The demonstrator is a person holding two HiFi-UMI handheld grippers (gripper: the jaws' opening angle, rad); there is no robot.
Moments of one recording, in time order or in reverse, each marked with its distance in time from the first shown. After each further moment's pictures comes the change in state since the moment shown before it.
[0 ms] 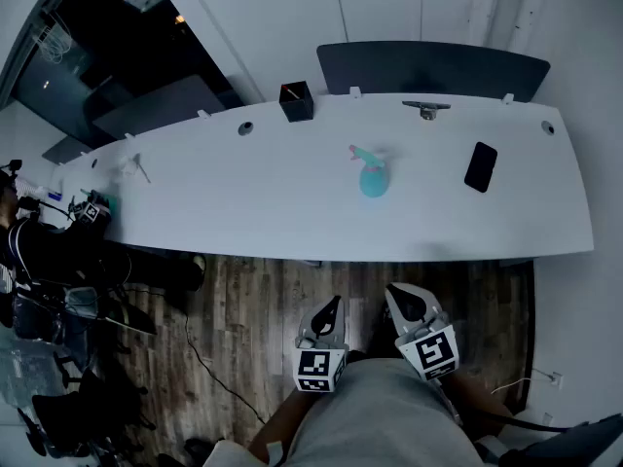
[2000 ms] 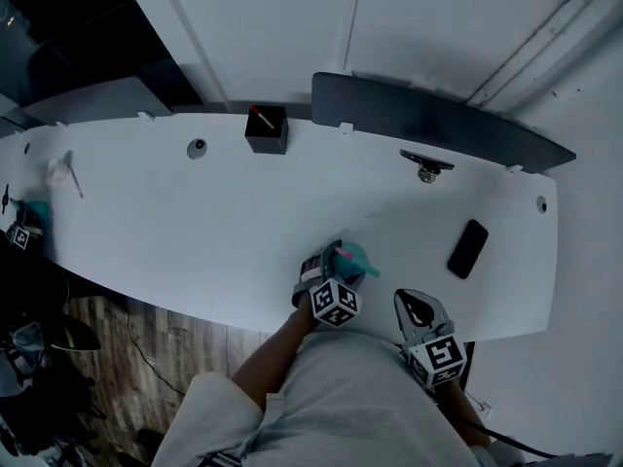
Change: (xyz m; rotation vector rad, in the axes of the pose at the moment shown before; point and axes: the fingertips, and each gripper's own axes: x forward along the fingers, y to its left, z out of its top) left arm 0.392 0.035 0.014 0.458 0.276 -0.271; right arm 0.156 -0.221 0.028 0.054 0.280 -0.055
